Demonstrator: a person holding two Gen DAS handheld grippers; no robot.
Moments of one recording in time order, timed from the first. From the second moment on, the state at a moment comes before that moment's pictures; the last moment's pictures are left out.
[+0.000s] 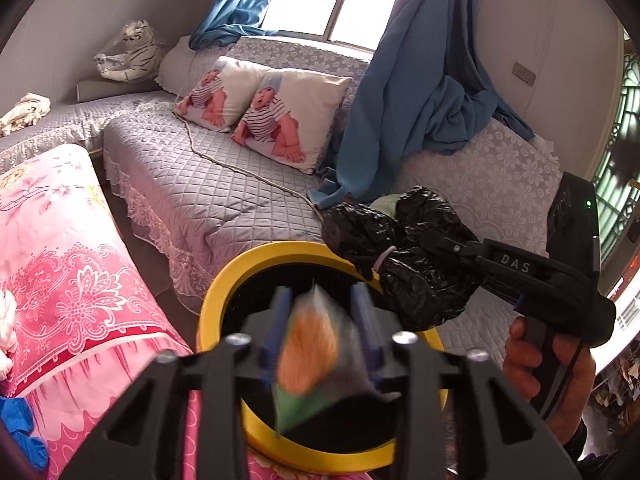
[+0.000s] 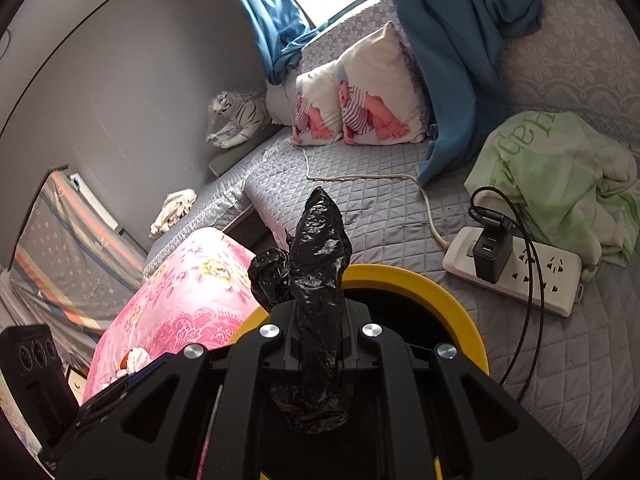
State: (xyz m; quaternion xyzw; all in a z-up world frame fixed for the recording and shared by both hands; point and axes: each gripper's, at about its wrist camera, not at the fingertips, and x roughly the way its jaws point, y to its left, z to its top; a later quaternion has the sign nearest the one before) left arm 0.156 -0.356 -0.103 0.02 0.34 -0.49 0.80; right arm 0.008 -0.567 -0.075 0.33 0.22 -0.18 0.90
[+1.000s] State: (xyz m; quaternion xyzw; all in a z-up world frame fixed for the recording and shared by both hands) left arm 0.172 -0.152 -0.001 -0.01 0.23 -0.29 0.93; right arm 0.029 -0.481 -0.003 0.26 0.17 -0.08 0.95
